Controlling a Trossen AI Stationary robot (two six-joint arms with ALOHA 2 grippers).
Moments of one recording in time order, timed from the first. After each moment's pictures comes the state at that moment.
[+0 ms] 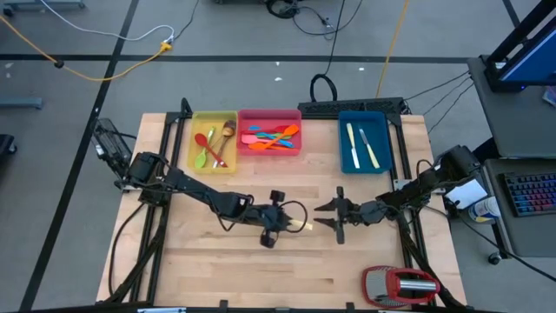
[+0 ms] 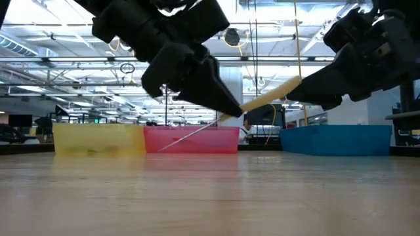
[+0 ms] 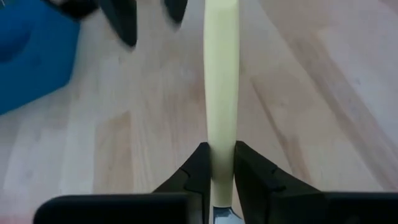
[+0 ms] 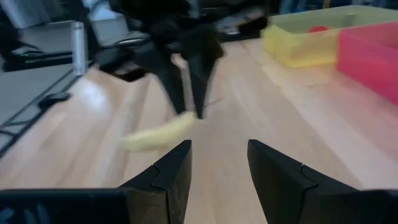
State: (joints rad) left arm -0.26 1.88 1.06 0.14 -0.22 0.23; right arm 0.42 1.53 0.23 1.06 0.46 0.25
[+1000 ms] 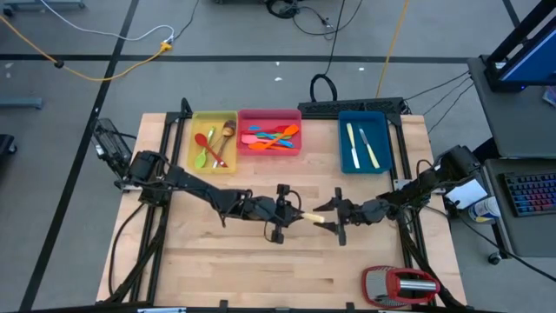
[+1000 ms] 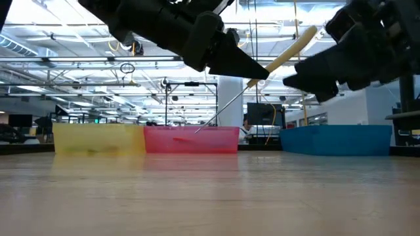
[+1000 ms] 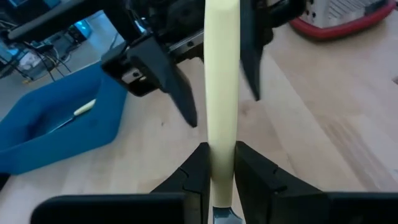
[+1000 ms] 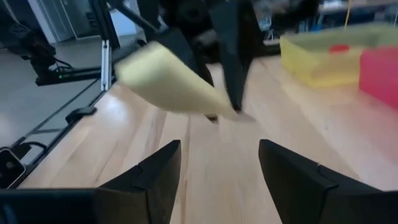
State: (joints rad) left arm -0.22 1.87 1.06 0.41 -0.24 0.29; right arm 0.43 1.53 0.23 1.14 0.39 0.22
